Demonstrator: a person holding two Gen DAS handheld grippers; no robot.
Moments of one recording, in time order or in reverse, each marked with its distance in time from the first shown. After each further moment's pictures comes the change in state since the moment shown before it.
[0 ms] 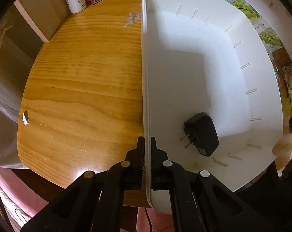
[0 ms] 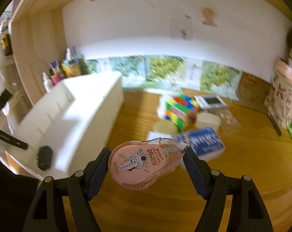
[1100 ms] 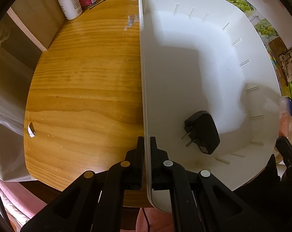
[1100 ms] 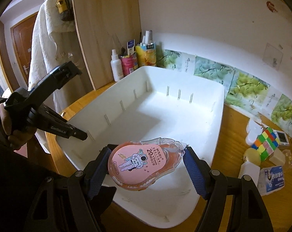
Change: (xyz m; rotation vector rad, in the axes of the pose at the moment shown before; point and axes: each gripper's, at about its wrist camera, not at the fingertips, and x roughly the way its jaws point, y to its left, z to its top) left arm -0.006 0.013 0.008 0.074 0.005 0.008; right arm 0.017 0.141 0.024 -0.245 0.093 0.302
